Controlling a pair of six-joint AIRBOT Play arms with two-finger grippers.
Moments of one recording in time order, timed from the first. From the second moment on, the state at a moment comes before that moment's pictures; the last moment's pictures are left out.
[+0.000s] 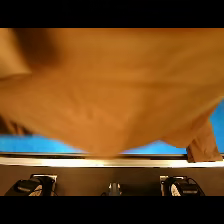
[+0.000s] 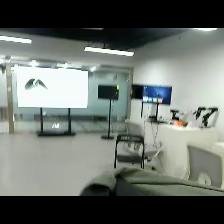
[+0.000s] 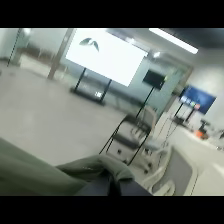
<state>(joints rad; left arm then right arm) -0.16 -0.76 1.89 1.37 -0.90 -1.56 -0.03 -0.62 1.65 -1.48 0.93 1.05</state>
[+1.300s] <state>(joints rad) -0.01 -1.52 1.35 1.30 -1.23 -1.64 -0.08 -1.63 1.50 -0.96 0.96 1.03</state>
